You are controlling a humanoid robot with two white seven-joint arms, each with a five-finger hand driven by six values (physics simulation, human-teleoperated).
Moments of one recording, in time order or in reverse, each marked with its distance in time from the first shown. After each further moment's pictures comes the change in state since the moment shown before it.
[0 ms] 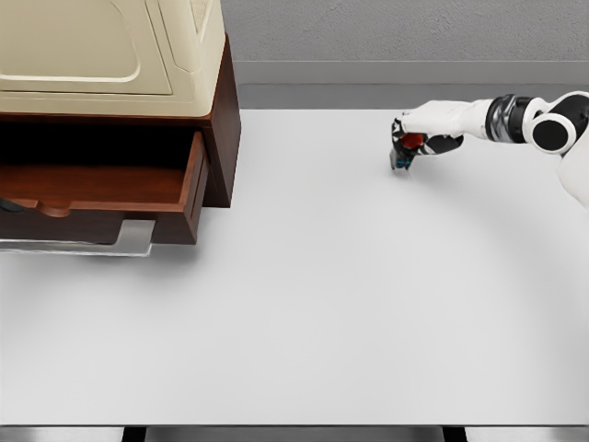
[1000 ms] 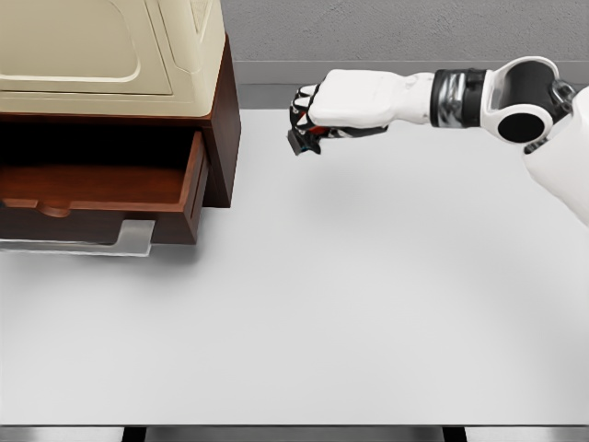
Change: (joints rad) left arm -0.003 0.000 -0.011 0.062 -0.025 0.000 0.000; right arm 0.012 -0.035 0.015 -0.593 -0.108 -0.001 0.001
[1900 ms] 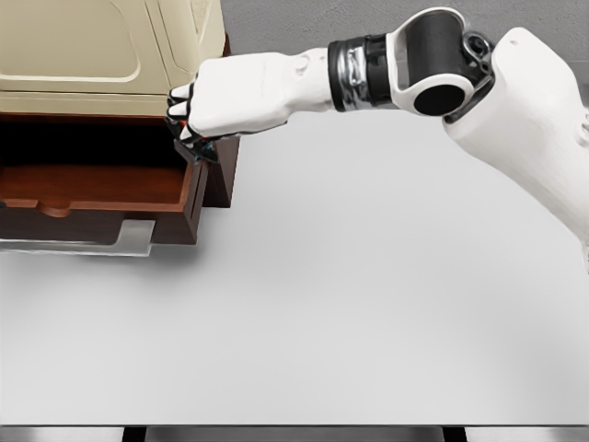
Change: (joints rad) left arm 0.000 0.000 -0.001 -0.005 0.000 0.000 0.000; right arm -0.207 0.175 0.157 -0.077 -0.051 0.001 -0.001
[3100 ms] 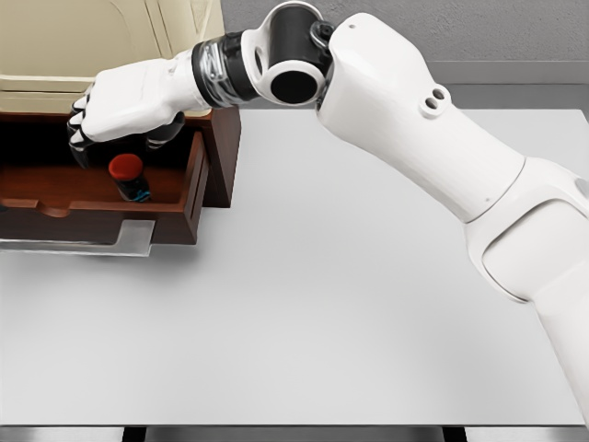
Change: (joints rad) left arm 0.000 0.000 -0.001 -0.003 -0.019 0.000 0.000; right arm -0.107 0.341 0.081 0.368 0.079 0.000 -0.001
